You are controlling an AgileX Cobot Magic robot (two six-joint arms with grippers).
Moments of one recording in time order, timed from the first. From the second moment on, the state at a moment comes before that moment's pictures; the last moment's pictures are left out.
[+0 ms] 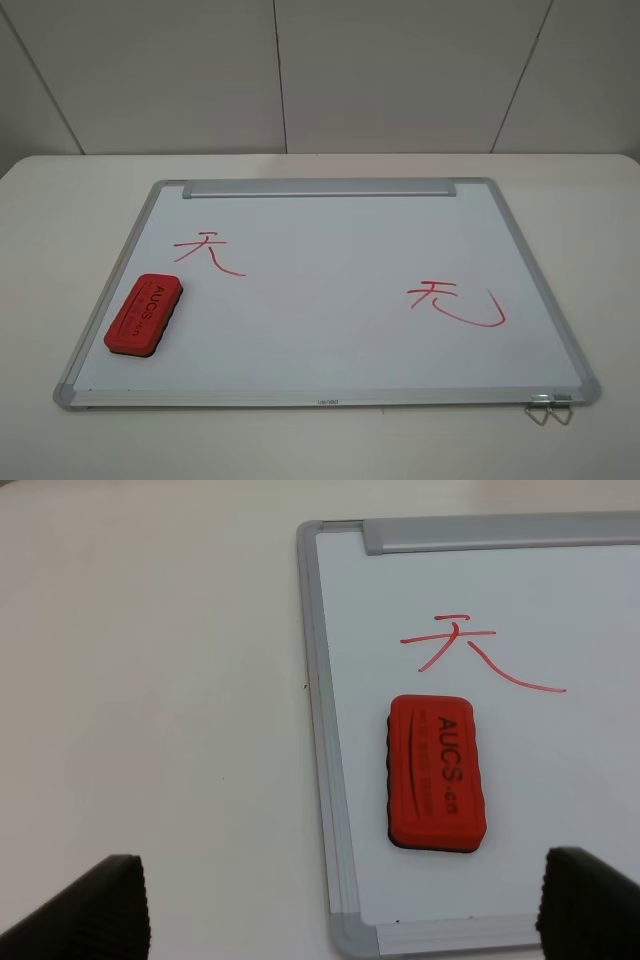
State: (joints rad) left arm -0.03 -0.01 -0.50 -0.05 1.06 0.02; right arm -0.05 0.00 -0.52 0.03 1.07 -0.03
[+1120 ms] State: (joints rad) left arm -0.03 -0.01 -0.50 -0.05 1.06 0.02; right arm -0.05 0.00 -0.52 0.03 1.07 -0.03
